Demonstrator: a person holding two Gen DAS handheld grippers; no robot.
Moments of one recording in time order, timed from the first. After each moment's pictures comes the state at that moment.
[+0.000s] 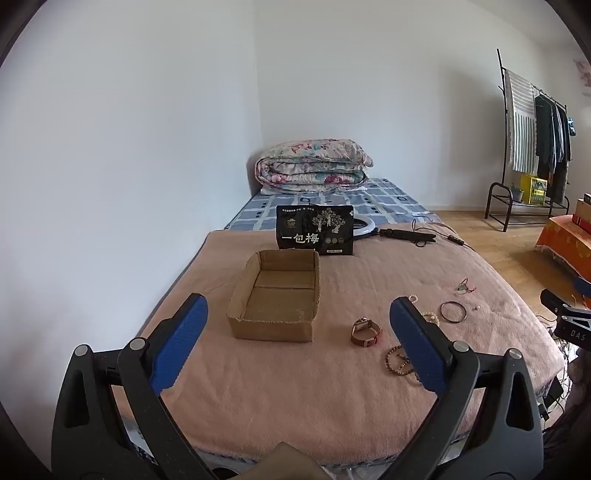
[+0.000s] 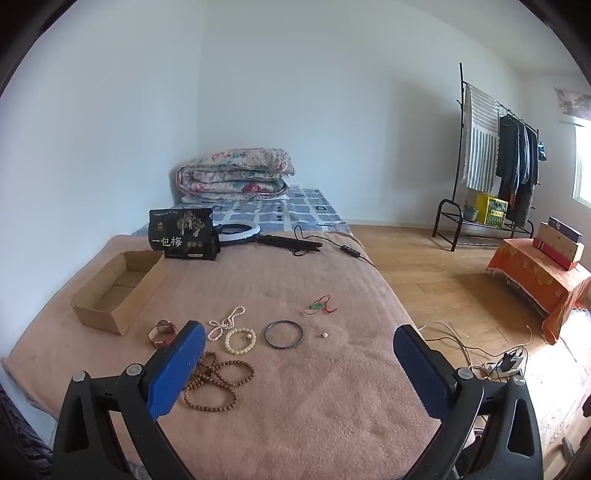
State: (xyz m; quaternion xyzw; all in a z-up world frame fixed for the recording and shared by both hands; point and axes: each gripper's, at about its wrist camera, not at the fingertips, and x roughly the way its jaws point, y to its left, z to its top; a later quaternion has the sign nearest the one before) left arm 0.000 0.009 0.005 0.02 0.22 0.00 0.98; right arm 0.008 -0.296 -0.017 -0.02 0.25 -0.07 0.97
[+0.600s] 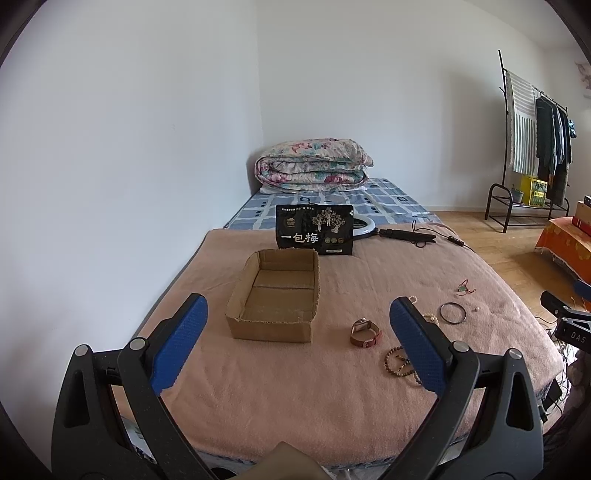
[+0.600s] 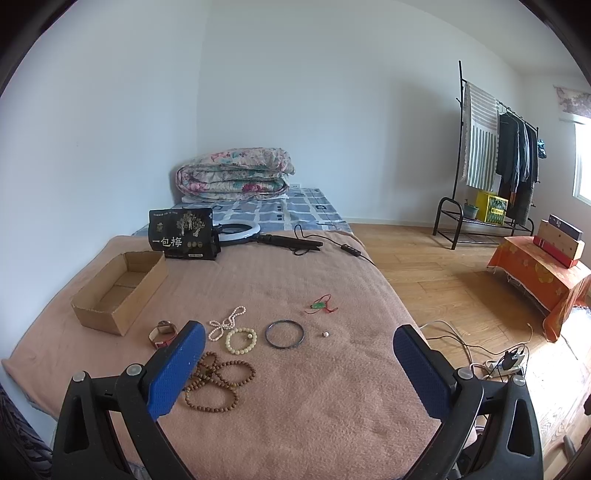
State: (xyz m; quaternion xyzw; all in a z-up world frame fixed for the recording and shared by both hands) left arm -0.002 0.004 0.014 0.02 0.22 0.01 0.98; right arm 0.008 -0.297 -0.019 -0.01 0.24 -0.07 0.97
